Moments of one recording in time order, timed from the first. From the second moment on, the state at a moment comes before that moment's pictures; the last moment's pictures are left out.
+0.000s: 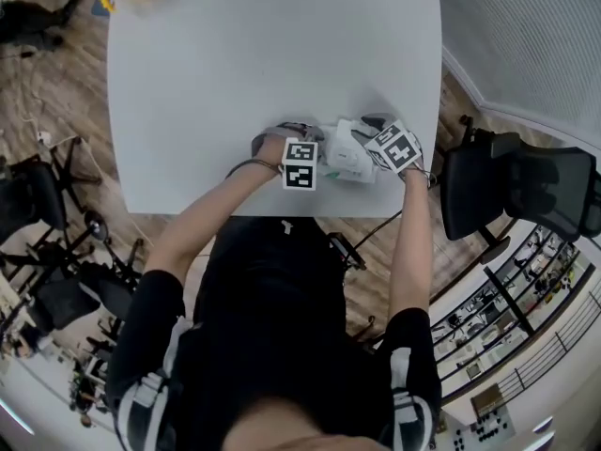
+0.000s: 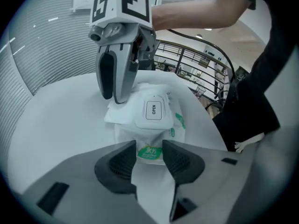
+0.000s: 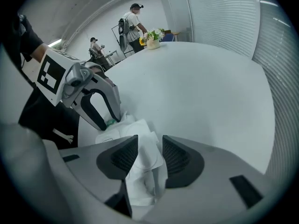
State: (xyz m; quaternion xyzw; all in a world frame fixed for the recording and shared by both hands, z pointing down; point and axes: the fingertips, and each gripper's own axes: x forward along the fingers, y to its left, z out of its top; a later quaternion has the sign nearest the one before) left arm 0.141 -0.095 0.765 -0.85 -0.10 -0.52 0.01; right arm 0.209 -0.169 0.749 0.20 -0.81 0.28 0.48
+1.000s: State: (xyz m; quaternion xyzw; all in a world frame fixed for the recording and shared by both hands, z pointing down) left arm 0.120 -0.077 0.708 -0.85 -0.09 -0.52 0.00; right arm 0.176 -0.092 0.645 0.17 -0.83 0.23 0.47
